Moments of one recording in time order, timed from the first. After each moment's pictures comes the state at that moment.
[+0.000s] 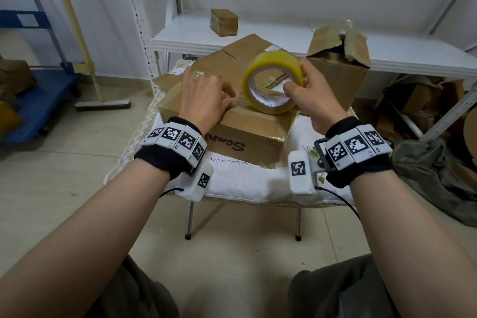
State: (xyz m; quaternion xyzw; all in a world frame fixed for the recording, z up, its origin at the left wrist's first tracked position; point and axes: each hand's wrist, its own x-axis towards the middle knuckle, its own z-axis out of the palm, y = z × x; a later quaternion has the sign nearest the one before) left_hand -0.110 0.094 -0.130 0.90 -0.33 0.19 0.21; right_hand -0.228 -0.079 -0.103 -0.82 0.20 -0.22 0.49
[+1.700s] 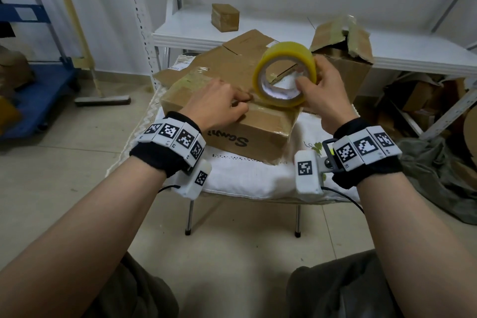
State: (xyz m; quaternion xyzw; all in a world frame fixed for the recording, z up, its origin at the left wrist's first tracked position) left_hand -0.128 0.099 -0.121 0.88 -0.44 0.03 0.18; right_hand -0.240 -0.083 -0.105 -0.81 0.21 -0.28 0.47
